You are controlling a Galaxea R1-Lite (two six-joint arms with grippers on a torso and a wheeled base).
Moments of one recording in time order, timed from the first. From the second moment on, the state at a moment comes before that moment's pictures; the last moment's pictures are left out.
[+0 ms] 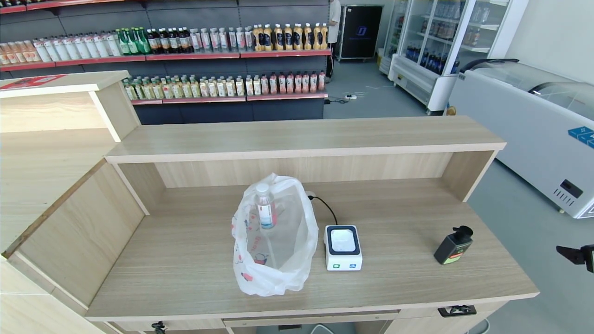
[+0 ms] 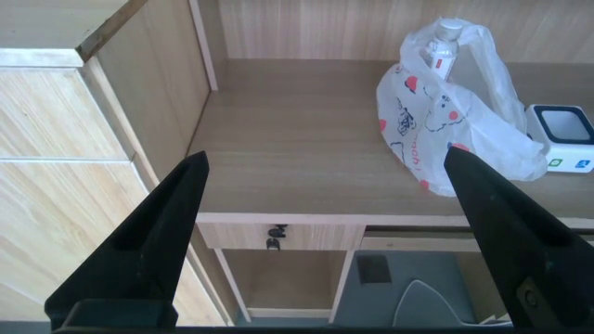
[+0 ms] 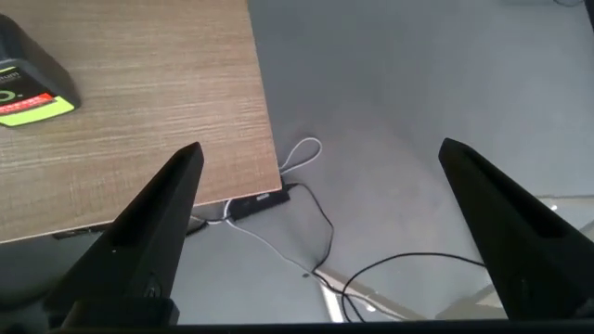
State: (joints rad) left arm 0.00 0.00 0.00 0.00 0.04 -0.01; right arm -0.73 1.92 -0.63 -0.75 0.33 -0.57
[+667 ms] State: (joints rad) left arm 0.00 0.00 0.00 0.00 0.04 -0.01; right arm -0.54 2.06 -0.64 -0.85 0.37 -0.57
